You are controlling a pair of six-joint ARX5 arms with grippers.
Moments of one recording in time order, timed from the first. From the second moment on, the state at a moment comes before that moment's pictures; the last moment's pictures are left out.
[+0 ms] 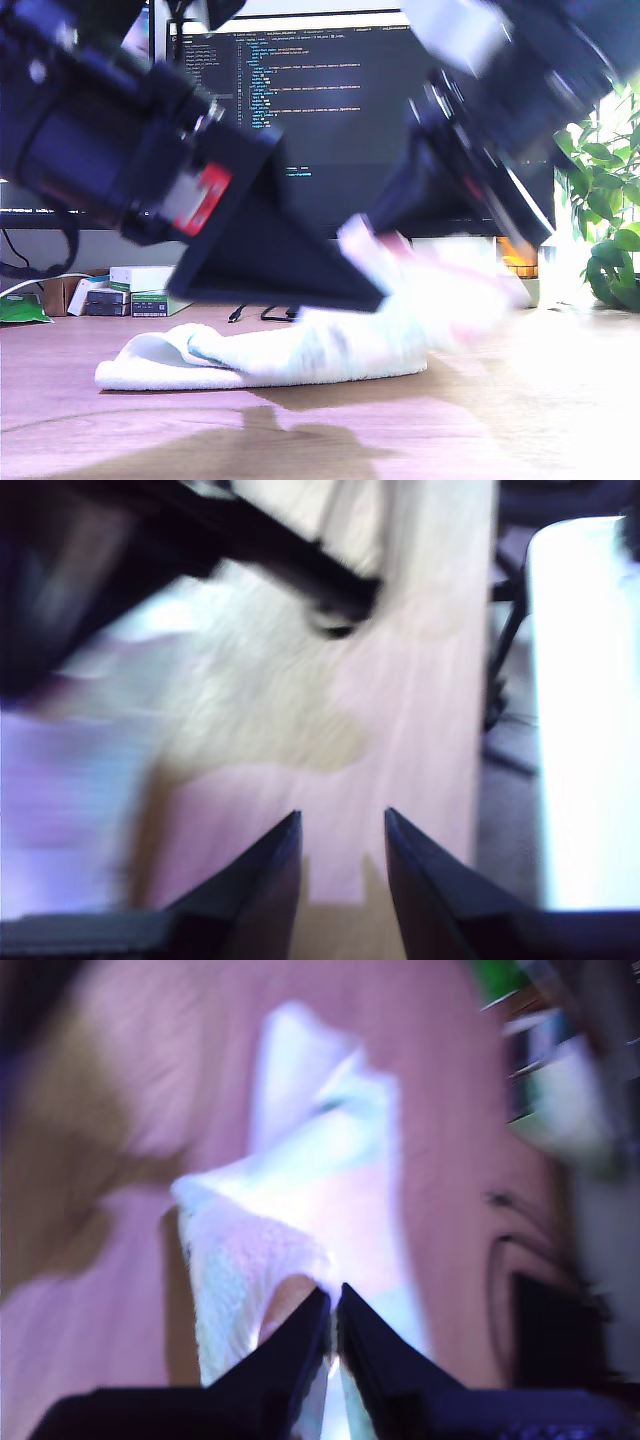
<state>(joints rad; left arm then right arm) -1.05 1.28 0.44 0.34 0.19 0.17 0.68 1.26 0.67 0.00 -0.22 -1.13</state>
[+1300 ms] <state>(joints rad) -1.06 1.45 0.45 0.69 -0.32 -0.09 0.73 1.31 1.10 -0.26 -0.01 -0.40</state>
